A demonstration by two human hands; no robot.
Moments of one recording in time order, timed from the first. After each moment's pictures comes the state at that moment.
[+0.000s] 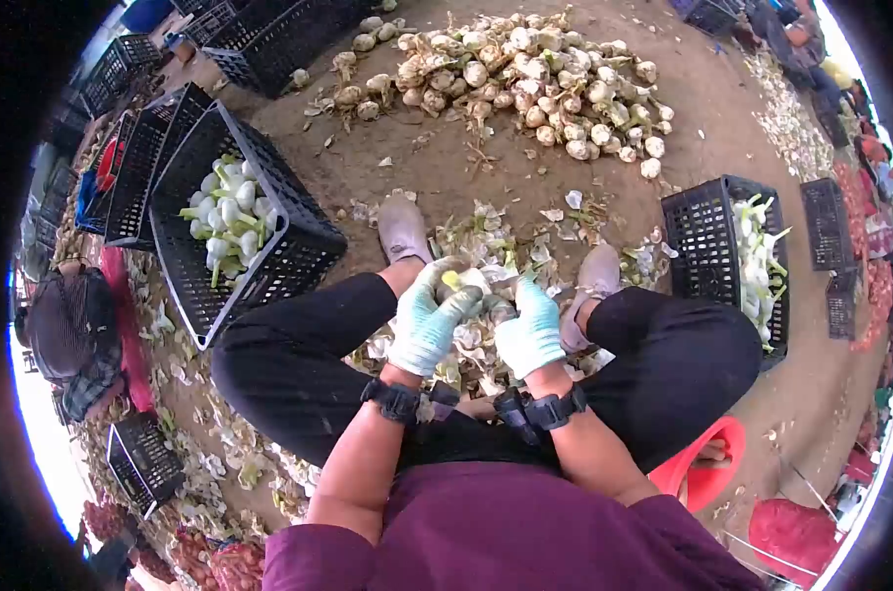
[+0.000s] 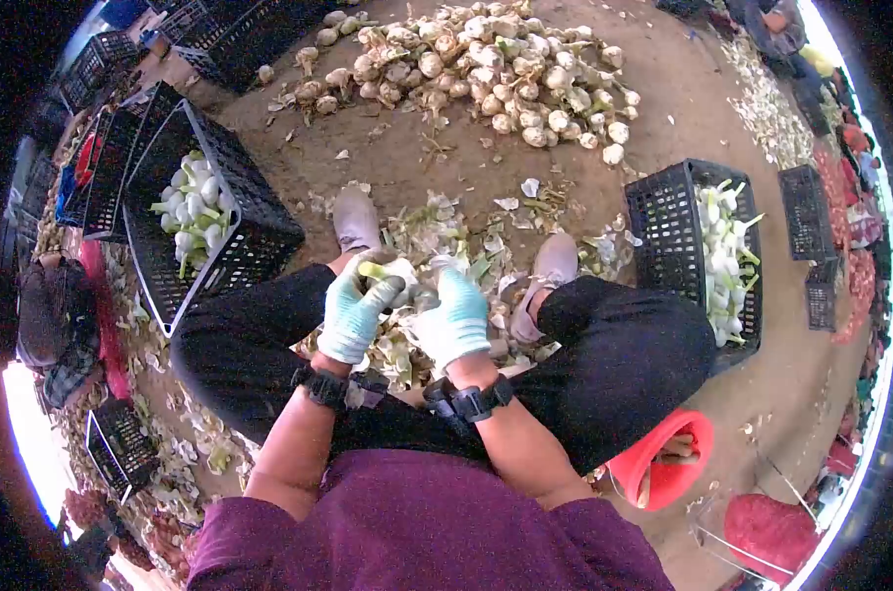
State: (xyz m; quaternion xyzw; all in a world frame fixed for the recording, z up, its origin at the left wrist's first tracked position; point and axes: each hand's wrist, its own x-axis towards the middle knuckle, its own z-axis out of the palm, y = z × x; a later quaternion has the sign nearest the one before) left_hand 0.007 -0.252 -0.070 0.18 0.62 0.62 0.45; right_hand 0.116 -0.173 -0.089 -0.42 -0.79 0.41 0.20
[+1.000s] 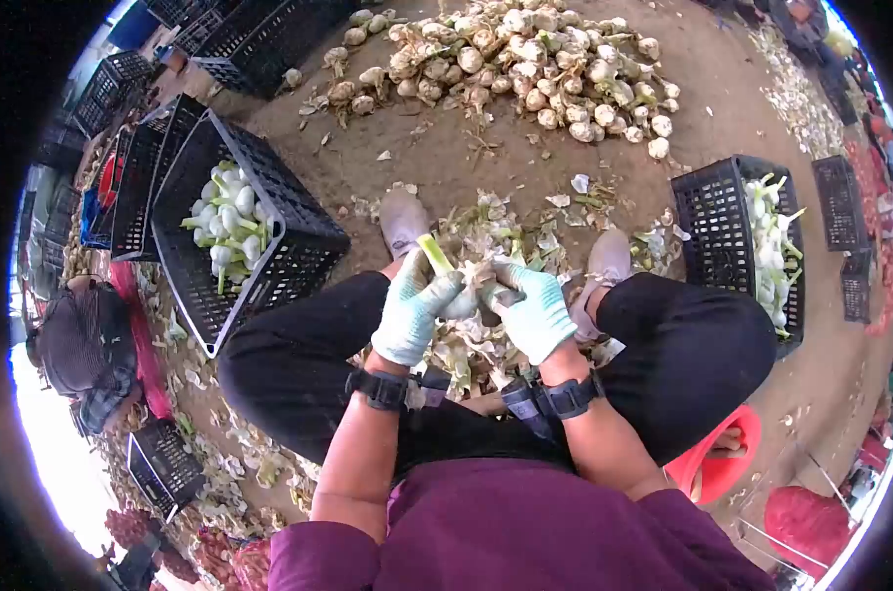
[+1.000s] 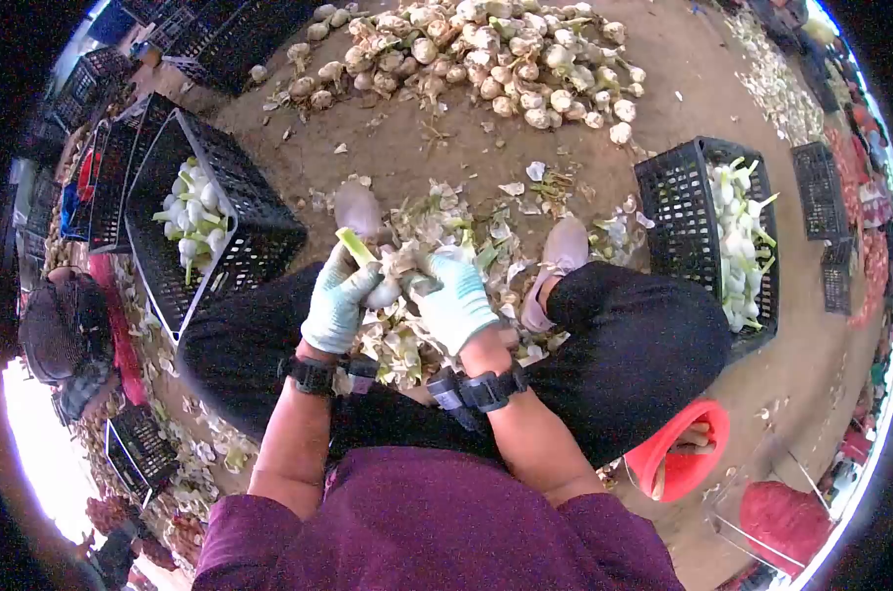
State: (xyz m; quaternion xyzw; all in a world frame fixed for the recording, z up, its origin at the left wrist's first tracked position) left_hand -0.011 -0.246 -0.072 0.19 0.54 0.67 0.48; right_hand 0.112 -0.155 -0.071 -0.36 -0.75 0.54 0.13
